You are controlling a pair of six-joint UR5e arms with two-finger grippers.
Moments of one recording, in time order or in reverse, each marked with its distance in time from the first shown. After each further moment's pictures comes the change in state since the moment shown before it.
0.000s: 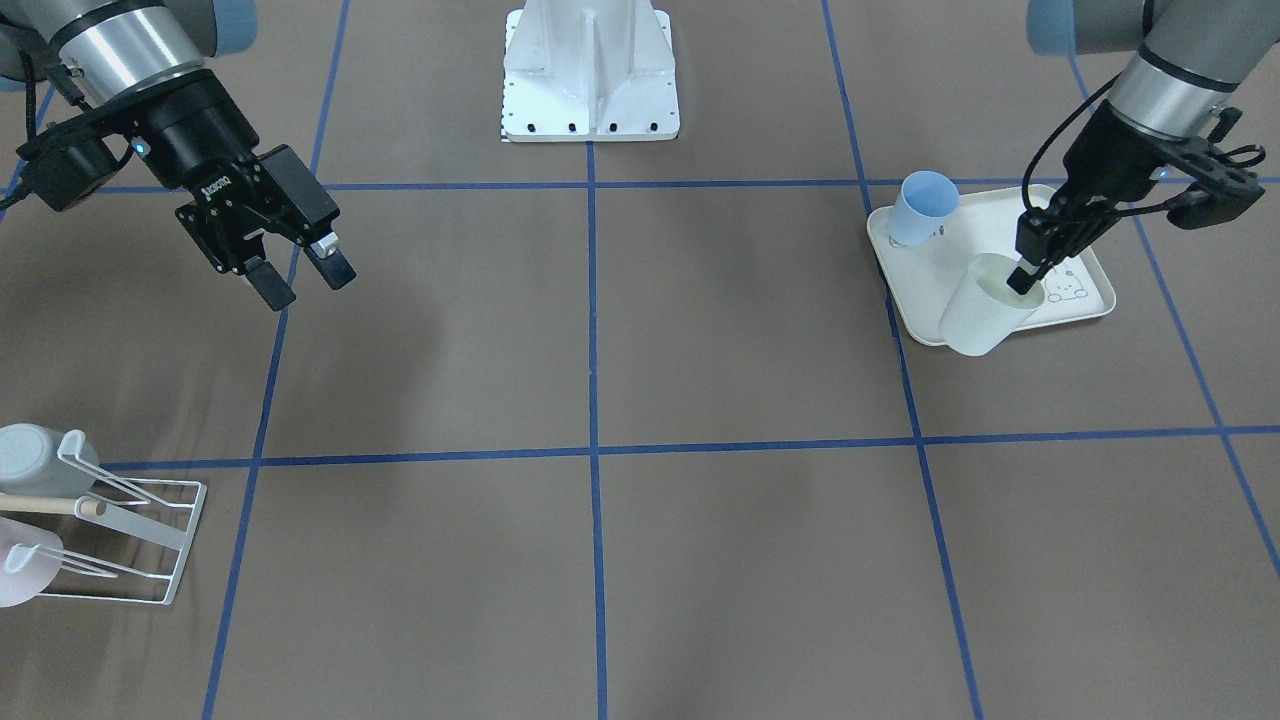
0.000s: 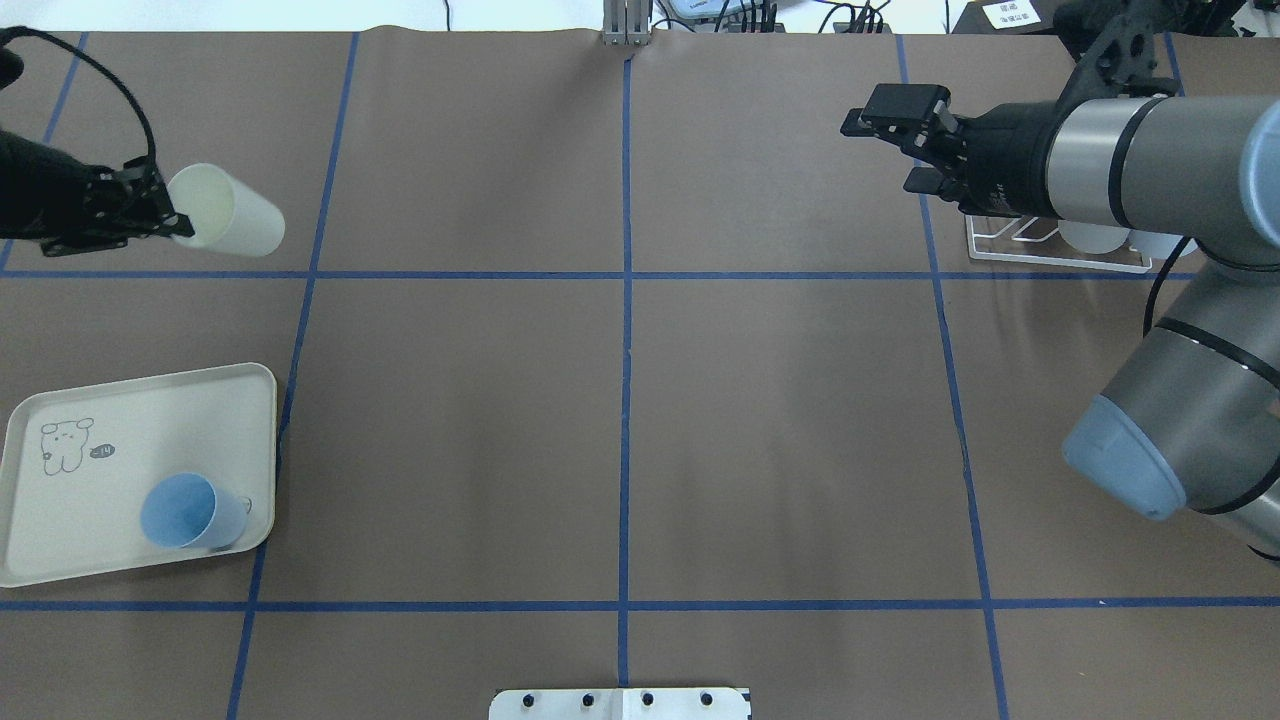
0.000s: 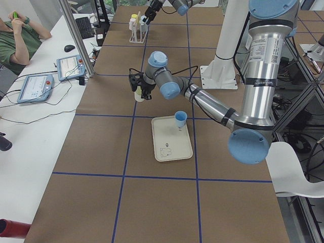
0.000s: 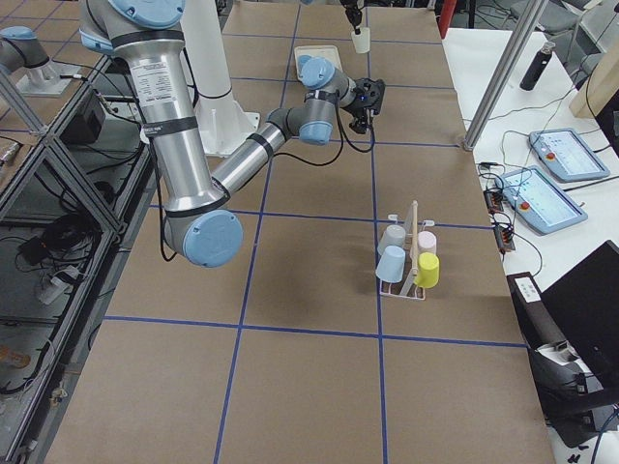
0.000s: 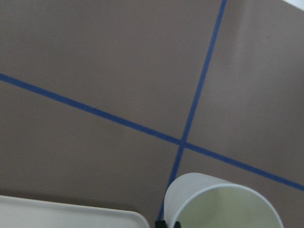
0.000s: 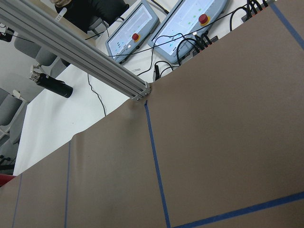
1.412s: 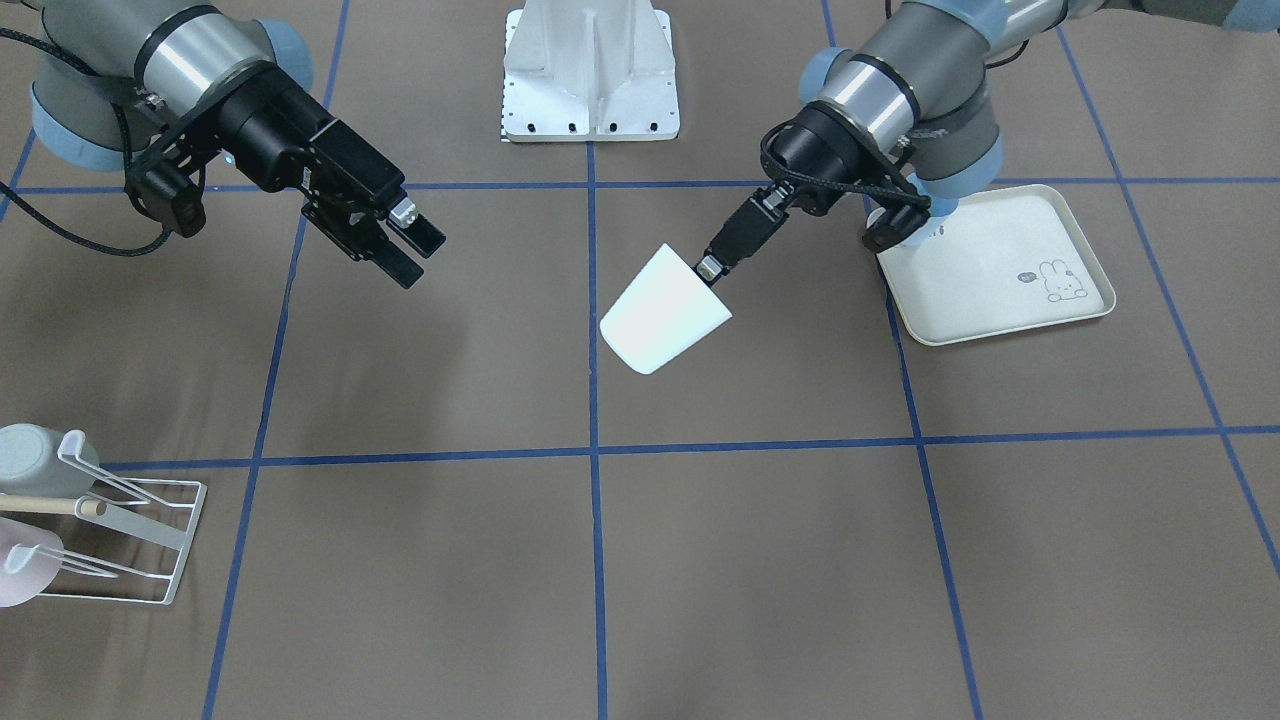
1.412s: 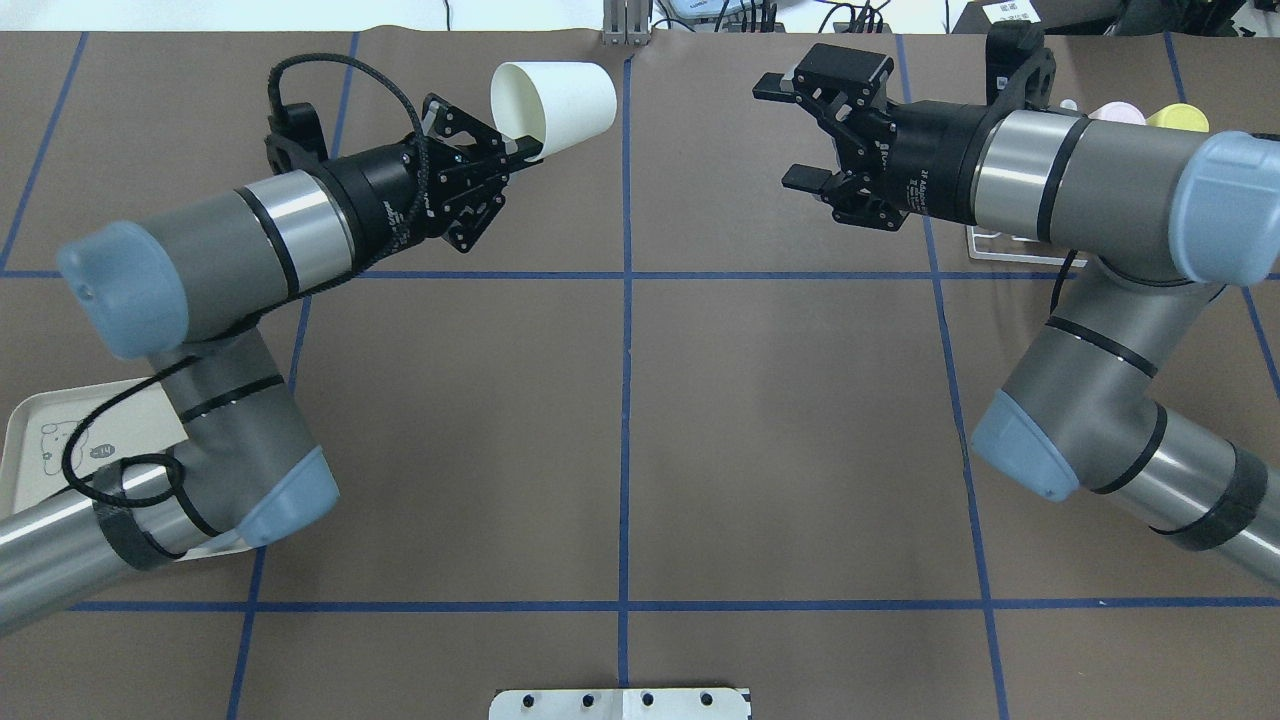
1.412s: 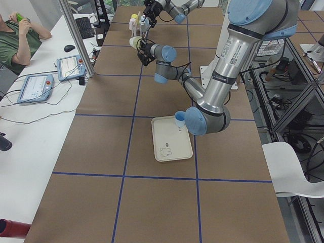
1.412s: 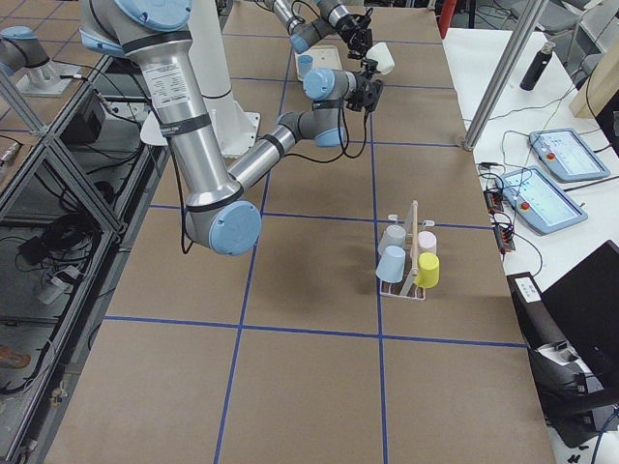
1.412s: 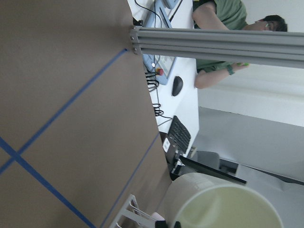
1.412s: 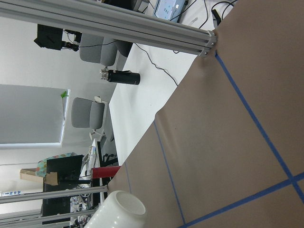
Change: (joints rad) left arm 0.398 -0.334 0.342 -0.907 0.618 -0.874; right arm -0.073 0.106 -0.164 0.420 -0.049 0.386
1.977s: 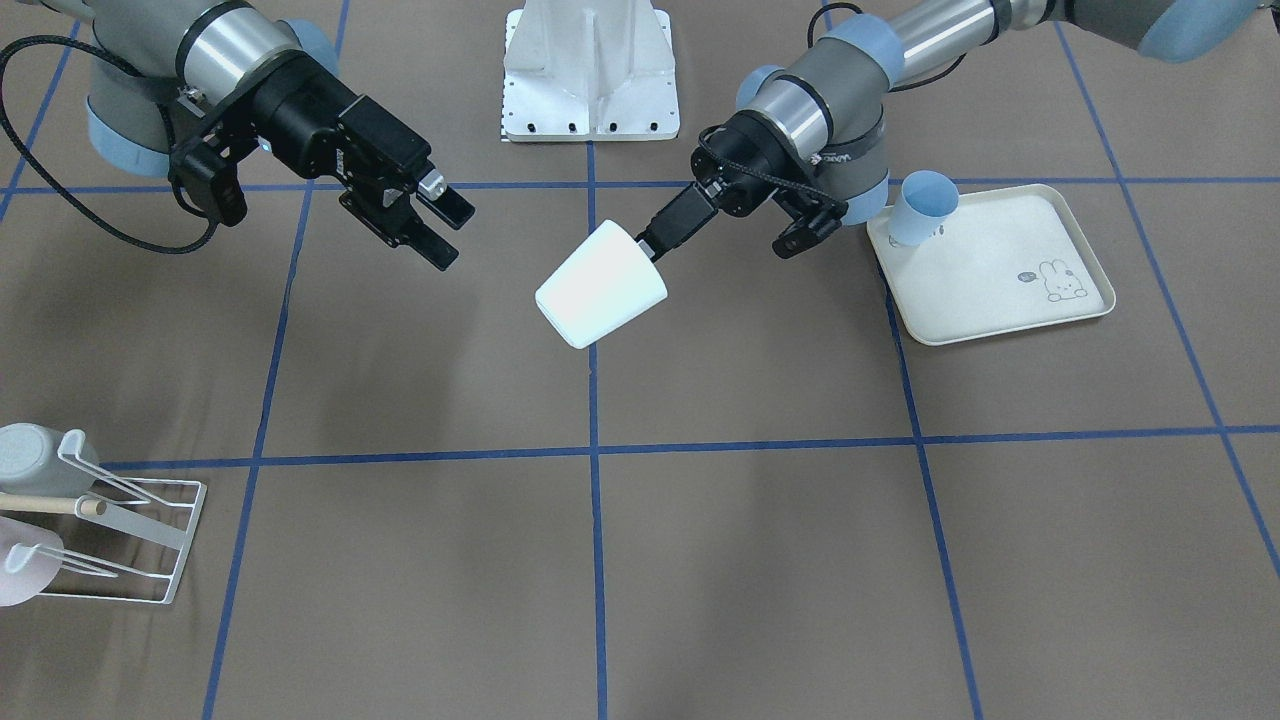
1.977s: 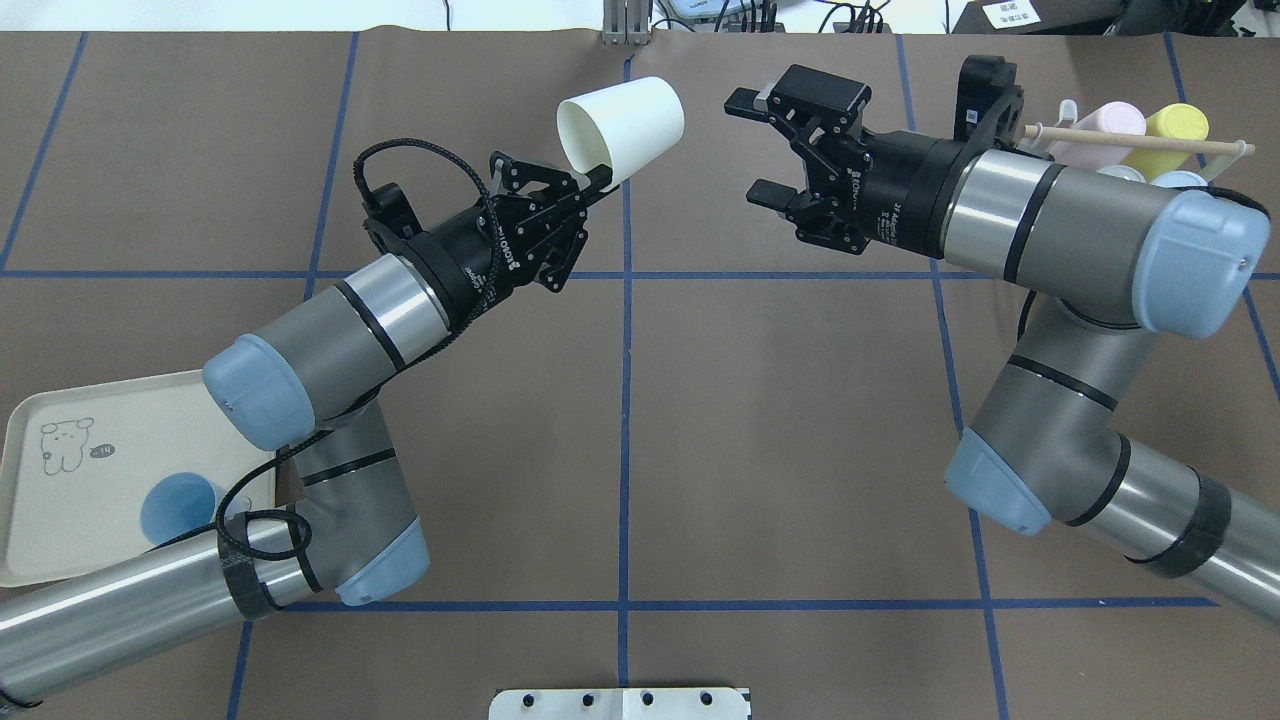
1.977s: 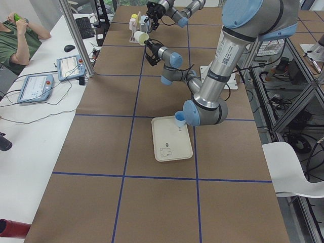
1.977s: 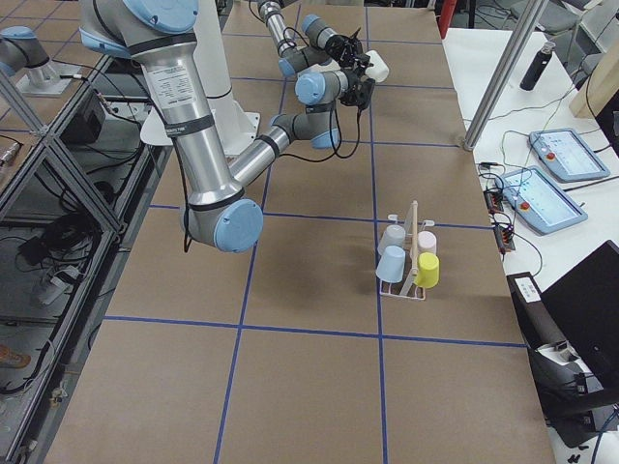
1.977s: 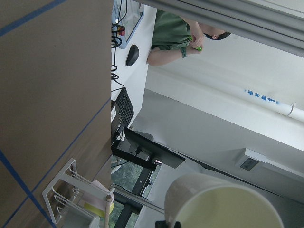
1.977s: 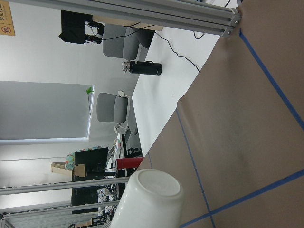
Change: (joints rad) left arm 0.129 -0.103 0.157 -0.252 0.214 -0.034; right arm -0.061 0.005 -0.017 0.102 -0.079 0.022
